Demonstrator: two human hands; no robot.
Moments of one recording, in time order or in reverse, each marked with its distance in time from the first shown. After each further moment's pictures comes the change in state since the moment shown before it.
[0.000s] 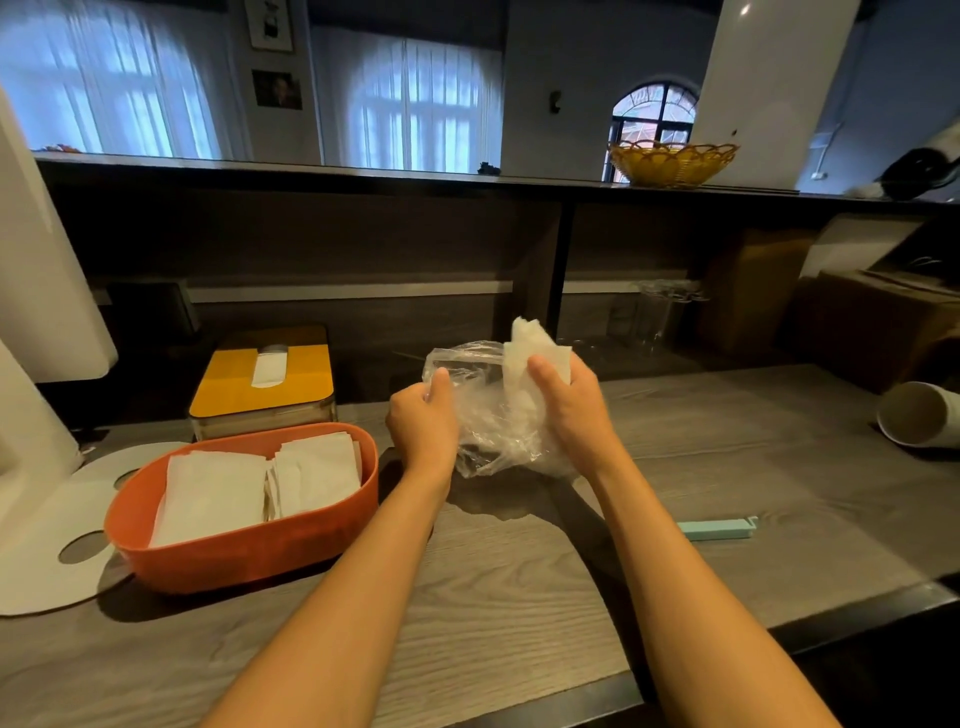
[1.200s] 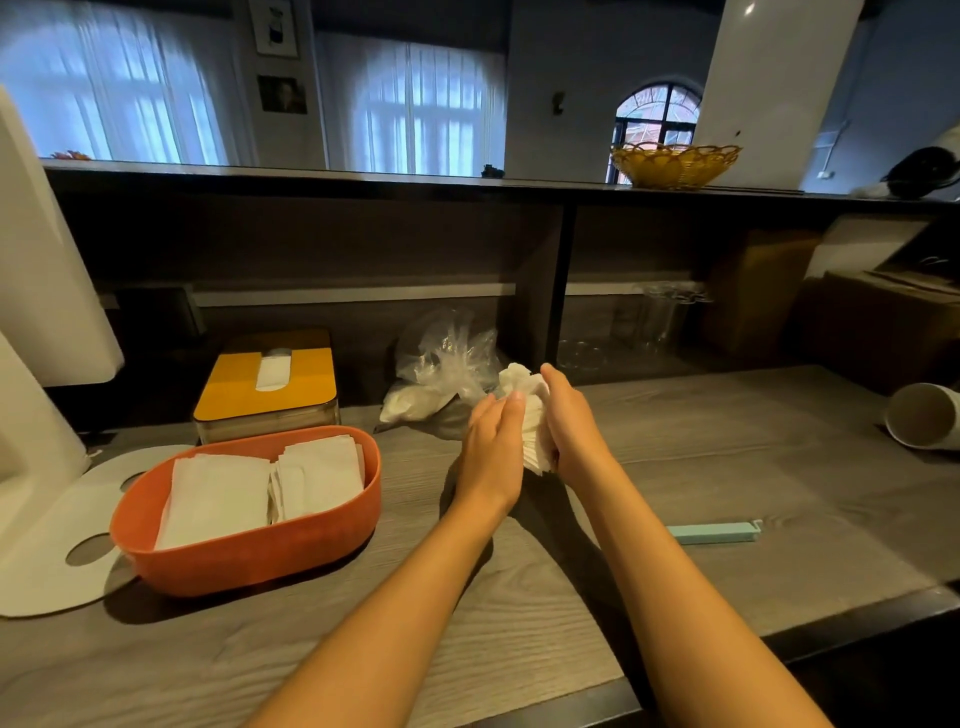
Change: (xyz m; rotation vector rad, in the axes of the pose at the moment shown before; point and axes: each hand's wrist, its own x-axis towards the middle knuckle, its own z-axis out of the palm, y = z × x) left_hand -0.057 0.009 0.013 -0.079 -0.483 0.065; right_hand -0.003 -0.009 0.018 0.063 0.127 0.517
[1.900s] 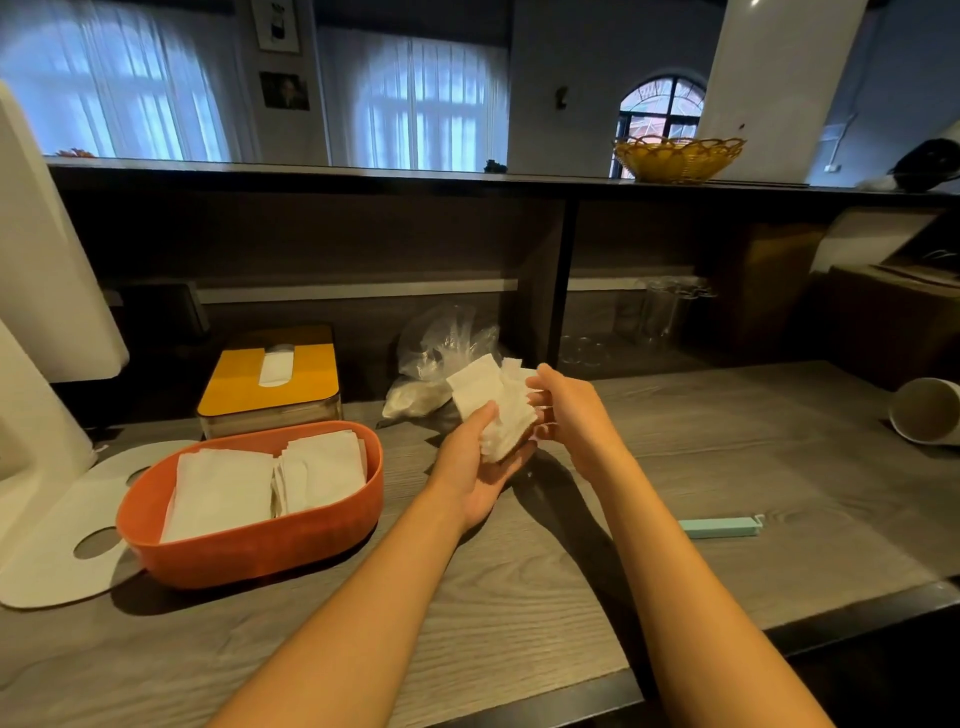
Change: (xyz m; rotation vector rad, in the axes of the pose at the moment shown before) left_hand 0.012 -0.016 -0.018 -0.868 -0.012 -0.467; right_hand 0.004 0.000 -0.010 -0.147 -0.022 -0.095
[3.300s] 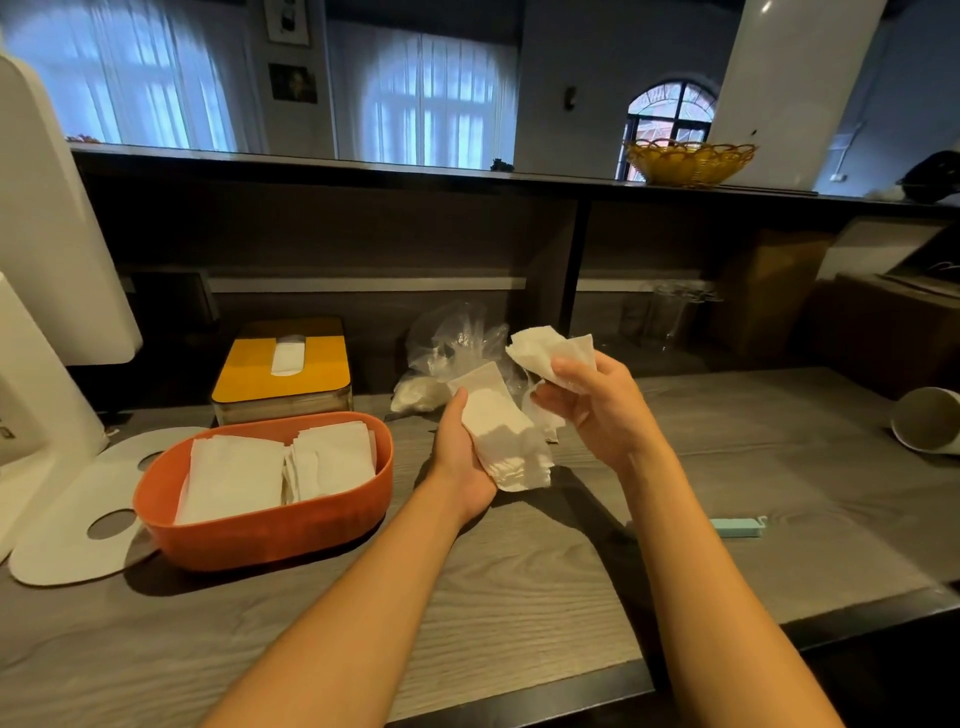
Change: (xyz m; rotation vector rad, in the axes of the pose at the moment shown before) left_hand 0.002 0.006 -0.008 -0.053 -0.030 -0.039; right_hand -0.010 -0.008 -0.024 0.368 -0.278 -0.266
